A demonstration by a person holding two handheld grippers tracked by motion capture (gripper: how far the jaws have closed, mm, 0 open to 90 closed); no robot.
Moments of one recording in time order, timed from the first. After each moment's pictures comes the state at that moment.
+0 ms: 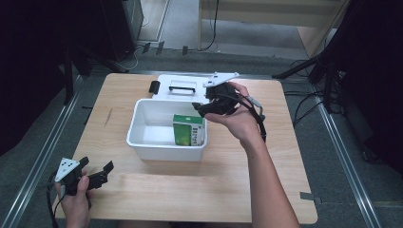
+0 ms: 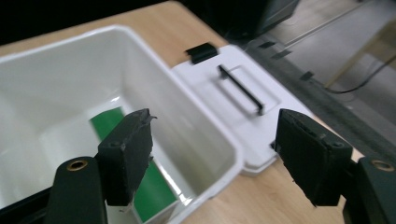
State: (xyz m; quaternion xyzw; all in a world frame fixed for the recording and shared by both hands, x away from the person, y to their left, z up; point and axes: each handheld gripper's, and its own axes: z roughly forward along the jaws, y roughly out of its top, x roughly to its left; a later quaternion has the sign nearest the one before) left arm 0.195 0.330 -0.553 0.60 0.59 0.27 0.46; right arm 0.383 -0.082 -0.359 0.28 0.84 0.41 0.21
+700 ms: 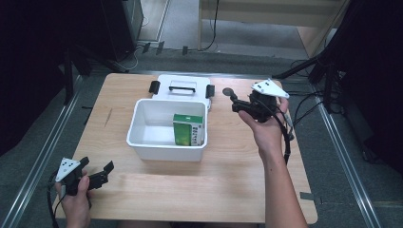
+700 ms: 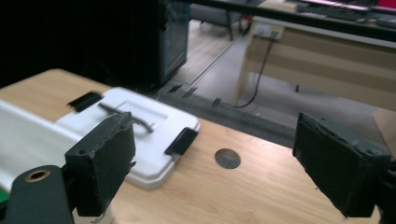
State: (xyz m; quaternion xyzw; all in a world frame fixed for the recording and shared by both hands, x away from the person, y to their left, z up) left arm 0.195 0.329 -0.553 0.60 0.59 0.27 0.46; right arm 0.373 -0.173 -0.382 0.42 0.68 0.48 0.35
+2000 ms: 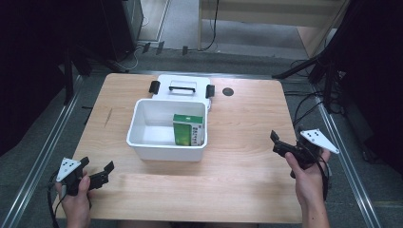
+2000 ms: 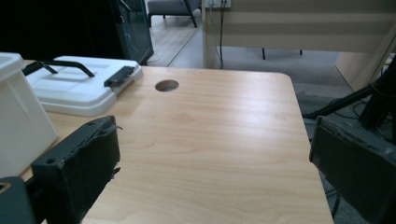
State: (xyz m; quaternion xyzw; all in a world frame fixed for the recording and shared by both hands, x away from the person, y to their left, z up) left arm 0.195 0.328 -0.552 0.61 0.59 0.28 0.45; right arm 0.294 -0.298 -0.466 0.51 0.63 0.48 0.34
